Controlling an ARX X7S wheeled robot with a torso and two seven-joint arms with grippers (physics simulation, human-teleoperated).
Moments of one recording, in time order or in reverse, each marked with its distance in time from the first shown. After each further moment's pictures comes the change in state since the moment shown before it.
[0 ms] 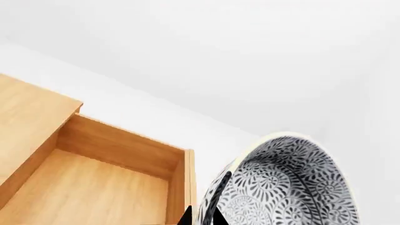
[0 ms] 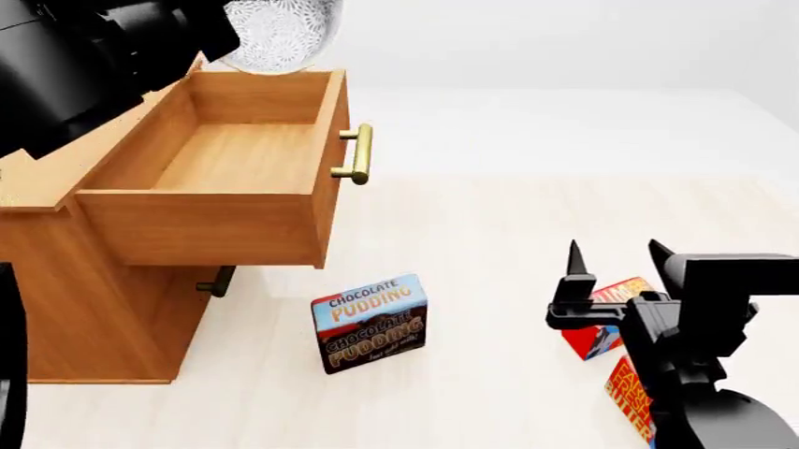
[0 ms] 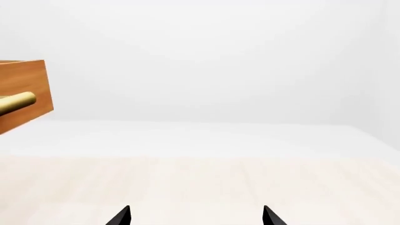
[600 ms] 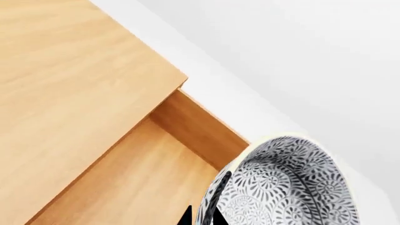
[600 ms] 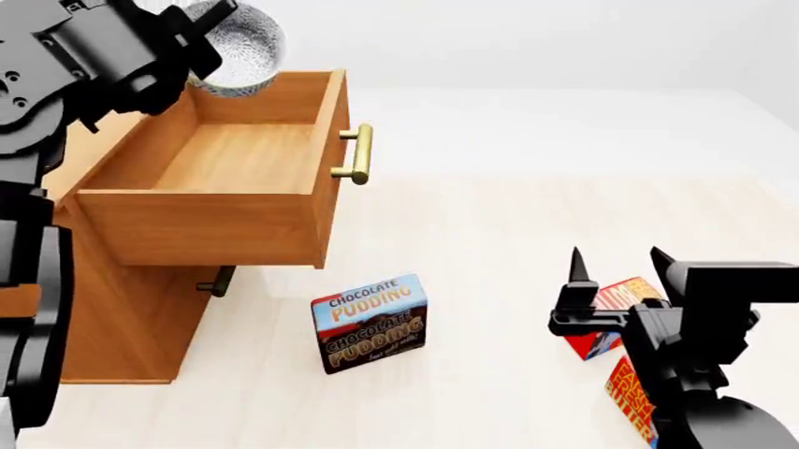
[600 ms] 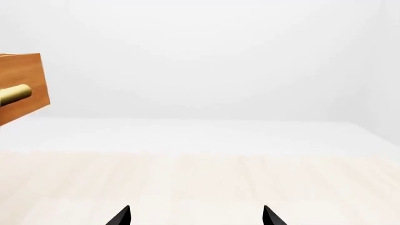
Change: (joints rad) left arm -0.137 0.125 0.090 -0.601 0.283 0.178 0.059; right arm -0.026 0.010 0.005 0.010 0.010 -0.021 0.003
